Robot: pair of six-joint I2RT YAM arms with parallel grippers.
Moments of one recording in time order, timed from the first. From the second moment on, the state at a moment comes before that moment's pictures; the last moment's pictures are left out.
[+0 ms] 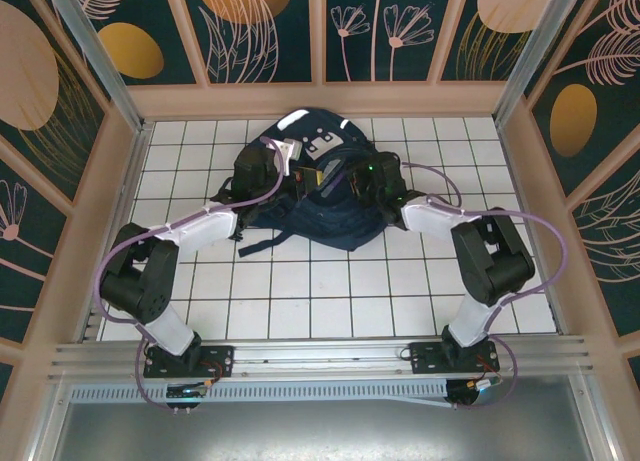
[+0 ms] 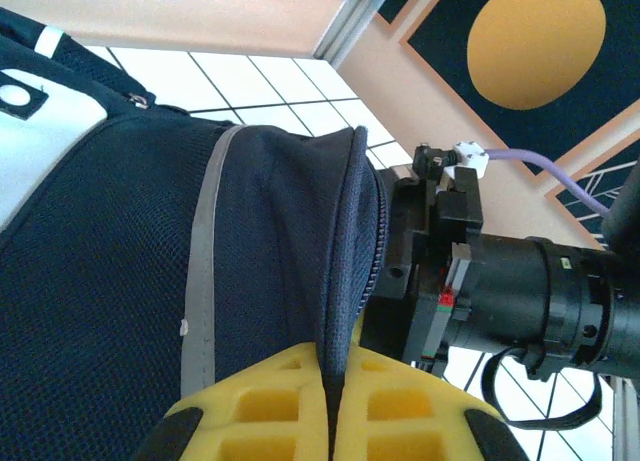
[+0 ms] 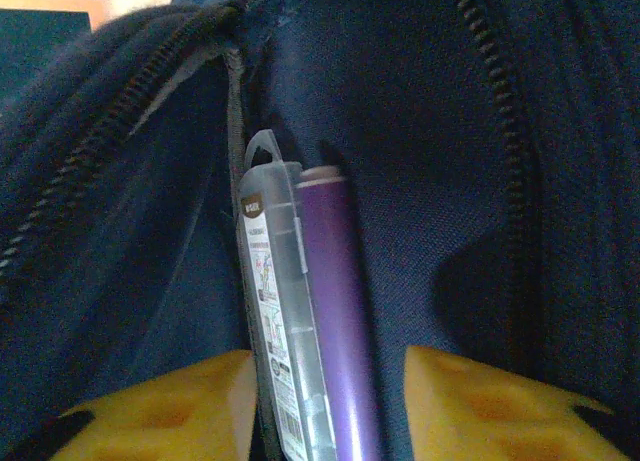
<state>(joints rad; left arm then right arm) -0.50 1.65 0.99 0.35 0.52 -0.47 0.49 1.71 0.98 0.19 -0.04 1.49</state>
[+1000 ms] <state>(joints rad) -0.40 1.79 1.34 -0.27 0.50 -0.01 0.34 1.26 1.03 -0.25 0.13 0.31</state>
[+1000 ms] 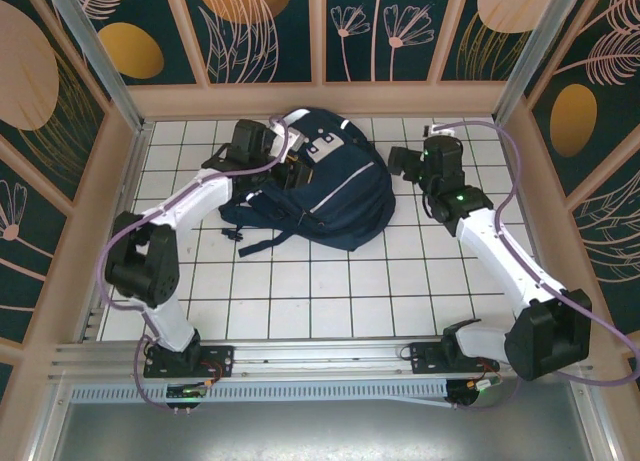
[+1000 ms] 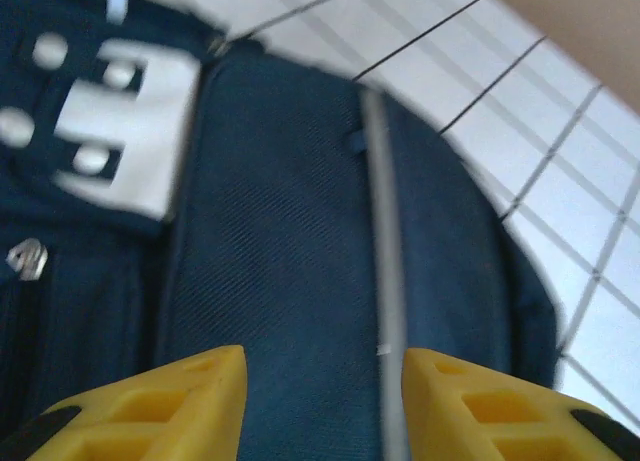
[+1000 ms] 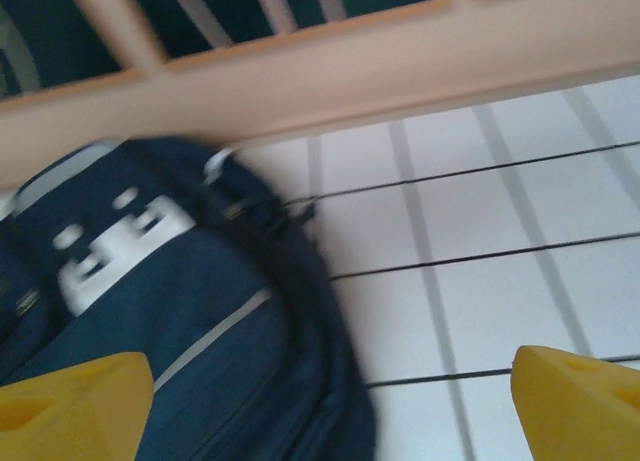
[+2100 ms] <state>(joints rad) -0.59 1.54 1.00 -0.25 0.55 -0.03 0.35 1.90 1.24 -0.16 -0.44 0.37</state>
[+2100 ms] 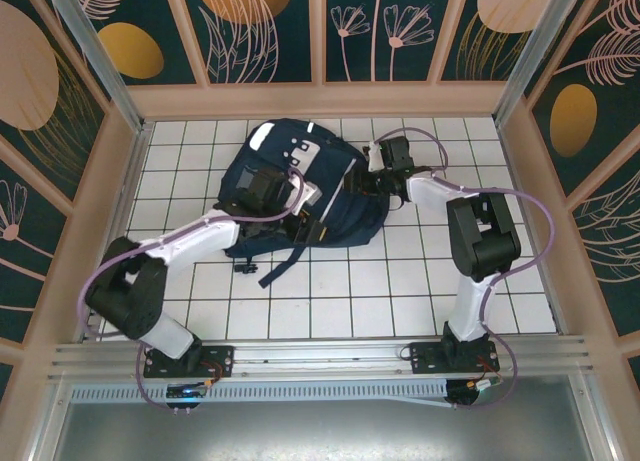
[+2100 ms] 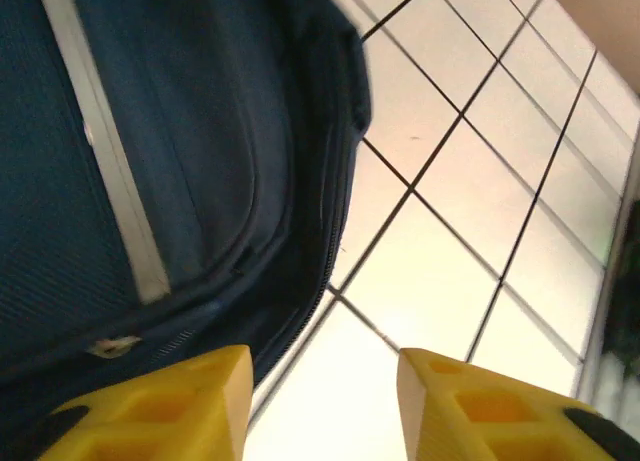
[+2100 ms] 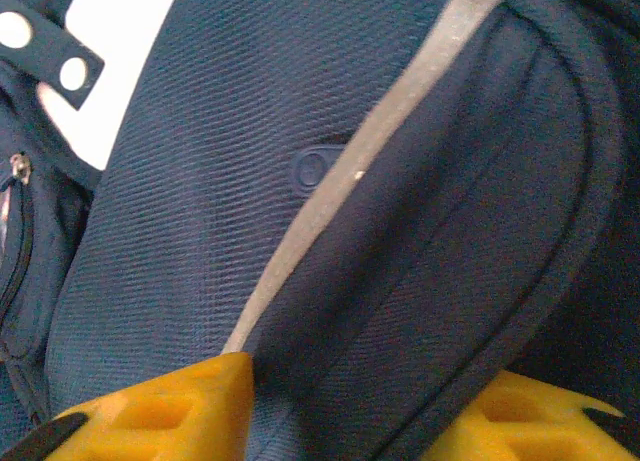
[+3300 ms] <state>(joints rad) -0.59 1.83 1.23 -0.28 0.18 0.88 0.40 1.49 0.90 -0.23 -0.43 0.20</state>
